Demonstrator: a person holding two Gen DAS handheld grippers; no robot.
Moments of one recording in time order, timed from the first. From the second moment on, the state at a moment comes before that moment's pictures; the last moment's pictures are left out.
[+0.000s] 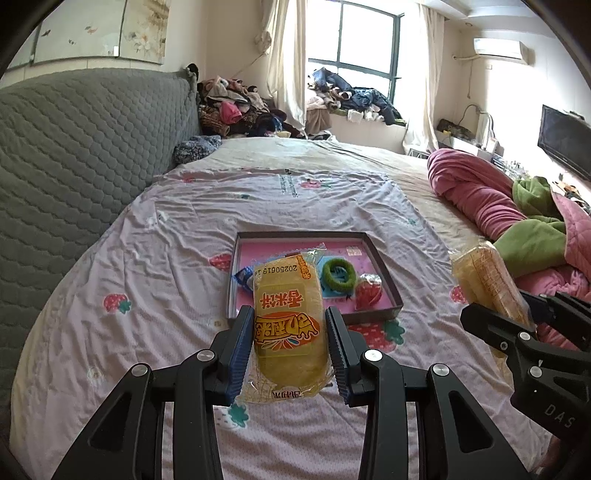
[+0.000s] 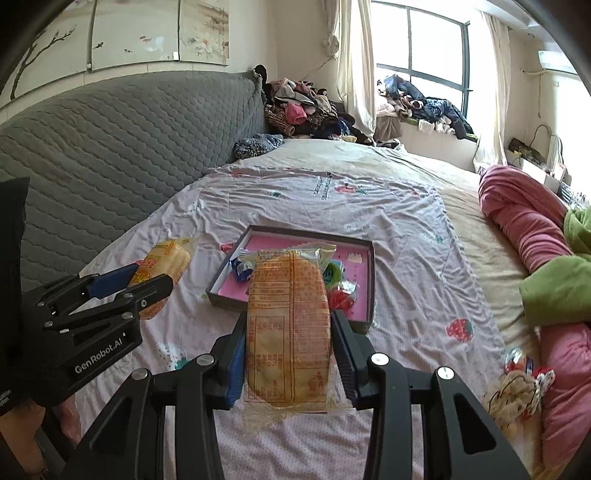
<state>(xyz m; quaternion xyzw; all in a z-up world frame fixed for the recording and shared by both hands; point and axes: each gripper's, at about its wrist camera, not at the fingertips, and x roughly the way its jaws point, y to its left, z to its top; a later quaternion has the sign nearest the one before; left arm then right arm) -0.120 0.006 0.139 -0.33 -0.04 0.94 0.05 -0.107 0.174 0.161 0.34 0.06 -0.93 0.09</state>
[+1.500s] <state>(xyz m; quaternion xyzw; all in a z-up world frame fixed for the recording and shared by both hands) -0.253 -0.018 0.121 -0.33 -0.03 0.94 0.04 -0.237 0.132 0.171 0.30 0.07 -0.94 0.12</state>
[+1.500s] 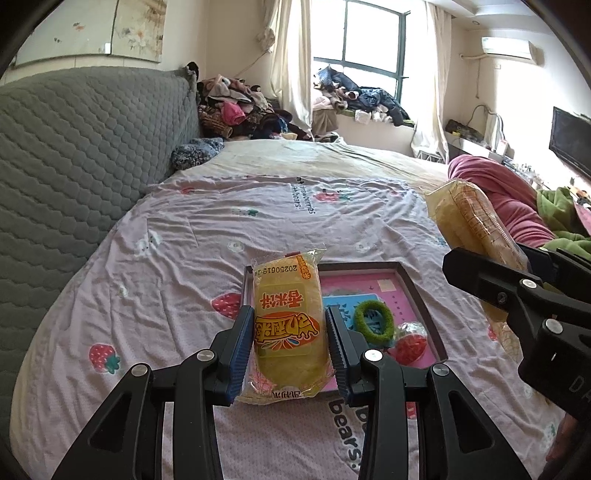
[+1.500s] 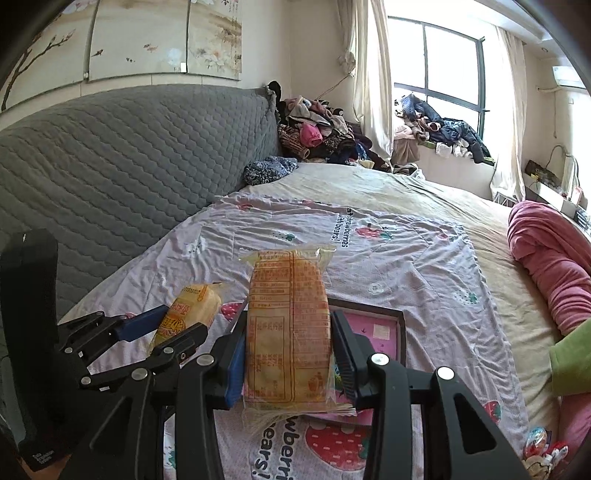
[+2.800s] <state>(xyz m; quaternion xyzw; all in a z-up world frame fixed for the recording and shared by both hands) -0.346 -0.007 -0.025 -0.40 -0.03 0.92 0.04 -0.358 0.150 0.020 0.40 0.06 -0.91 0.10</state>
